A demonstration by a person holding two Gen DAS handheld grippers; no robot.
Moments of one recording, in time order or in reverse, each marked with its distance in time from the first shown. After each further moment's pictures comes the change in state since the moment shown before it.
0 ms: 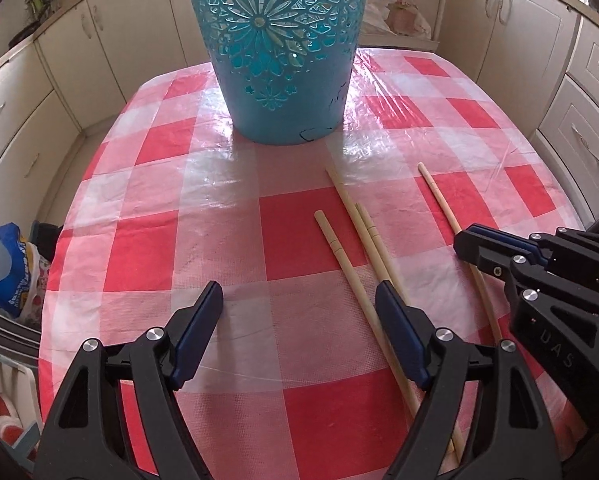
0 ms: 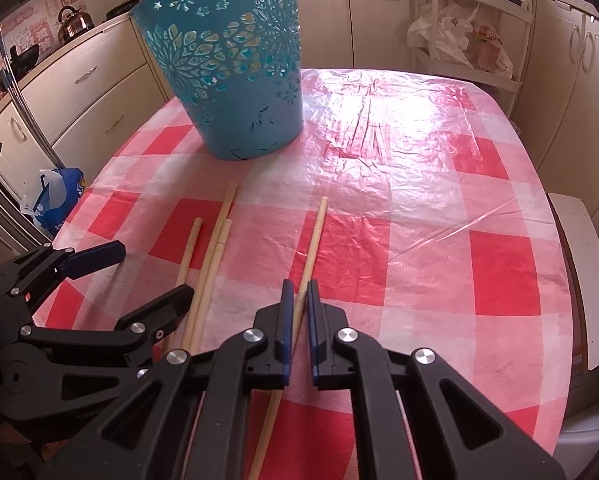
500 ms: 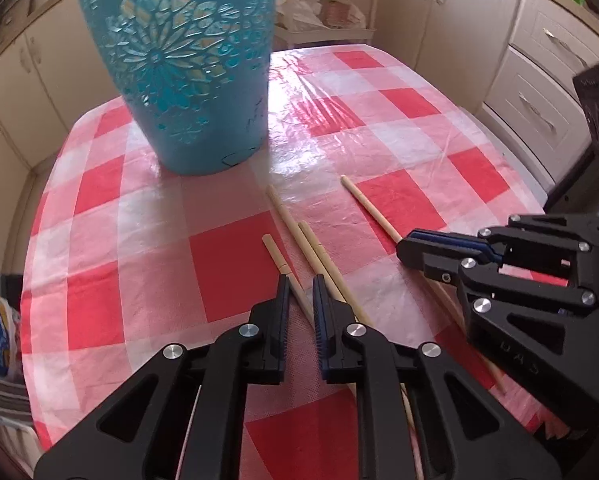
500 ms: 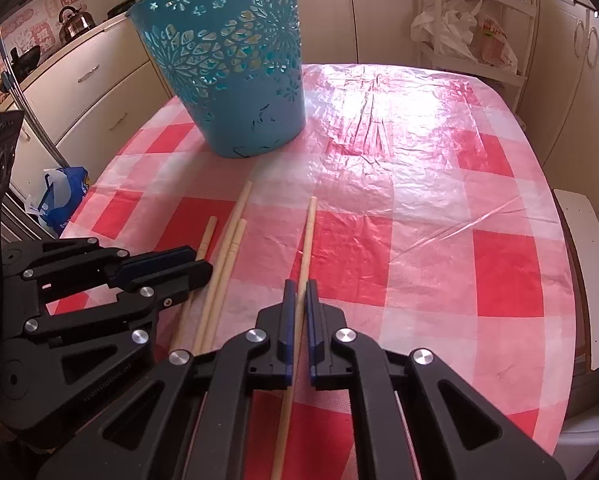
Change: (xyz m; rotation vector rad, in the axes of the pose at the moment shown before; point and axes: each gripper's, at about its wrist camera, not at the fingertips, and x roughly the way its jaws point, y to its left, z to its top) left arm 0.004 -0.022 0.018 0.205 0.003 -0.170; right arm 0.001 -0.004 0.003 0.012 0.020 0.023
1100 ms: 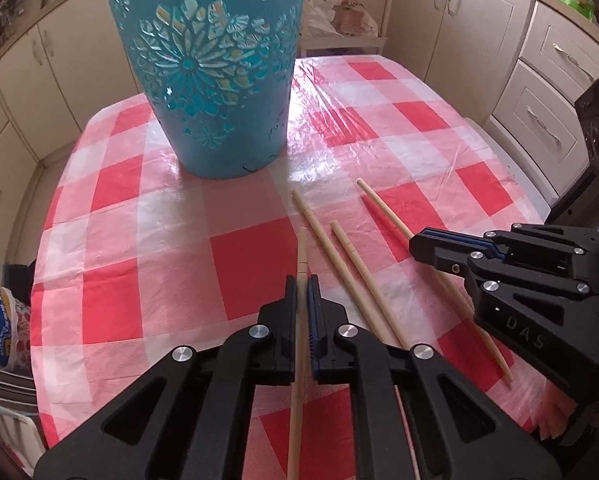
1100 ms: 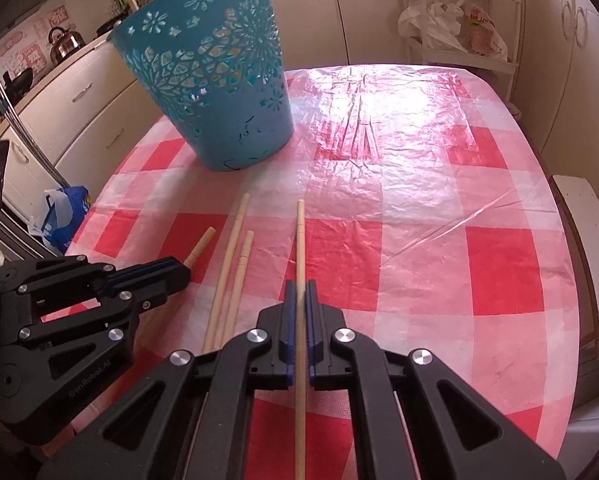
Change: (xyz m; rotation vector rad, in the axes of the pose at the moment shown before) left arm -0.017 0.011 -0.002 -0.087 -0.045 0.032; right arm -0.003 -0.011 0.002 0.087 -0.023 0.032
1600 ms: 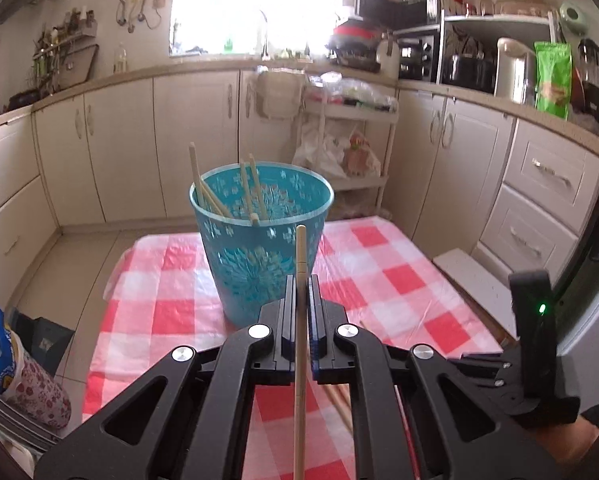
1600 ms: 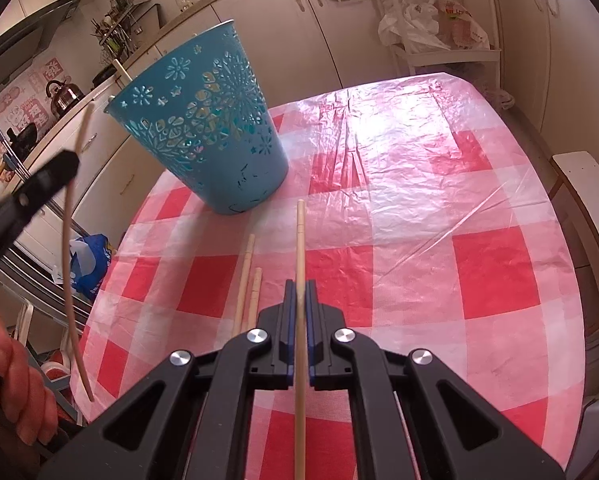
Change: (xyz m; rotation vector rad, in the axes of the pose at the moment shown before) left arm -0.108 0.018 0.038 -0.073 -0.494 0.004; right arm -0.019 -0.011 0.005 0.117 -0.085 0.075
